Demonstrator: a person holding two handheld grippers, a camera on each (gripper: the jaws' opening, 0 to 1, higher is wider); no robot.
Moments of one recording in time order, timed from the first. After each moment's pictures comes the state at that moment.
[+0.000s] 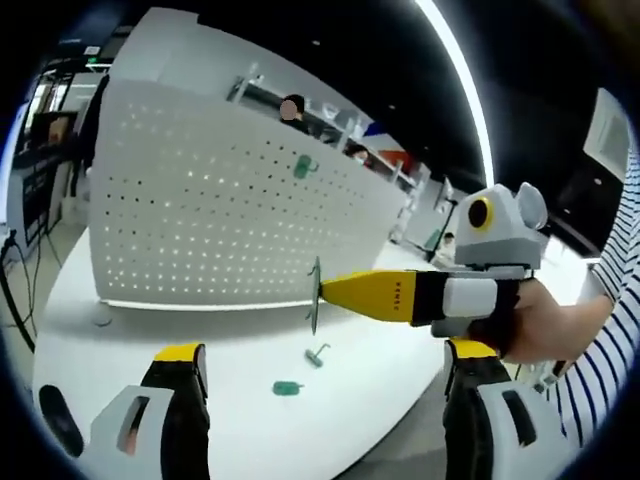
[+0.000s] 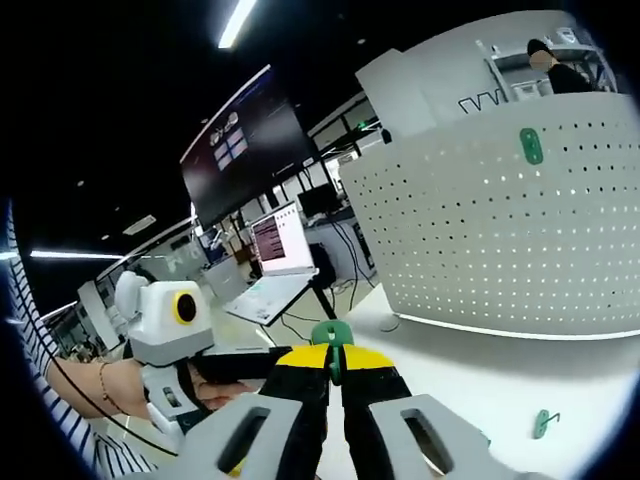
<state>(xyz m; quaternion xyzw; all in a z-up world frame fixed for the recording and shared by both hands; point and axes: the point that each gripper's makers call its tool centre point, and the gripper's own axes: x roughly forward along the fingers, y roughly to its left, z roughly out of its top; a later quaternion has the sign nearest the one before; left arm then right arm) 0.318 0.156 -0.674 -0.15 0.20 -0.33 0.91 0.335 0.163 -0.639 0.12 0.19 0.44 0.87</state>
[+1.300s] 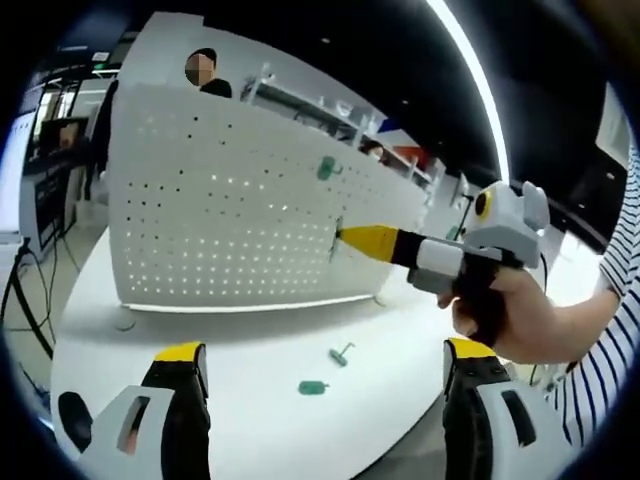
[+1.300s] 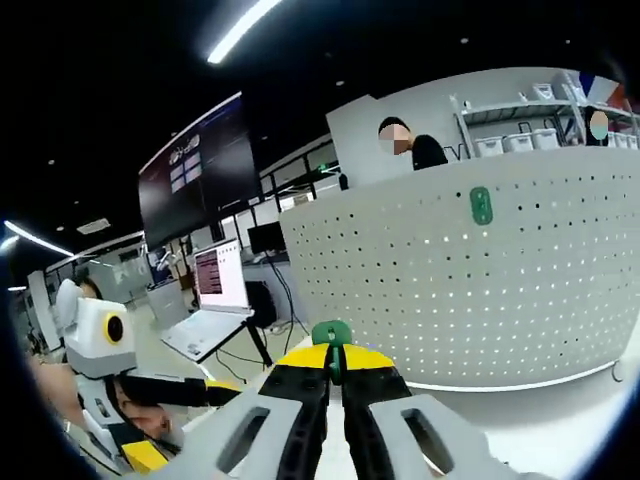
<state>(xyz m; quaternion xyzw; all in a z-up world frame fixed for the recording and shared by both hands) 0.332 0.180 -0.679 -0.13 0.21 -0.30 0.92 0.409 0.129 -0.623 0.09 0.10 0.32 0.94</state>
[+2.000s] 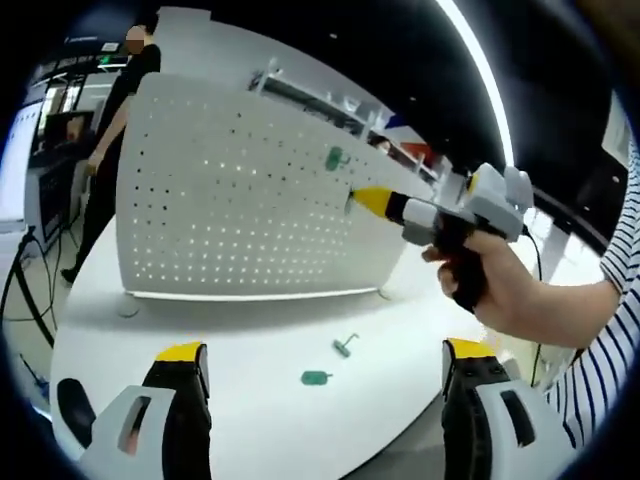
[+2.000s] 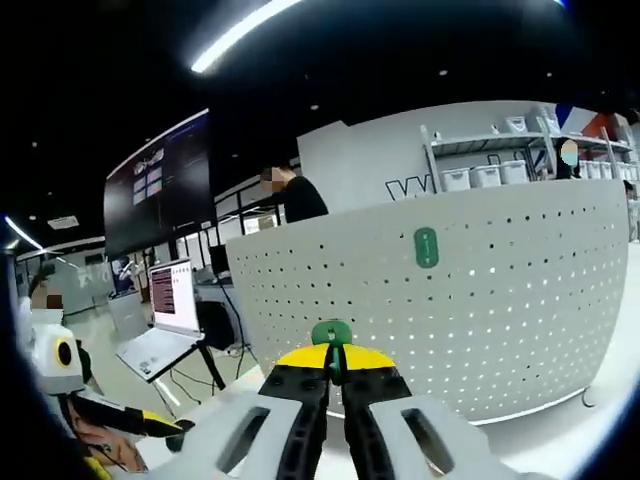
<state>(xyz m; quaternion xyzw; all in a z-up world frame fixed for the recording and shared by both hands) 0.326 0.182 -0.691 -0.13 0.23 -0.29 0.92 0.458 0.084 -0.606 0.08 0.04 0.24 0.97</state>
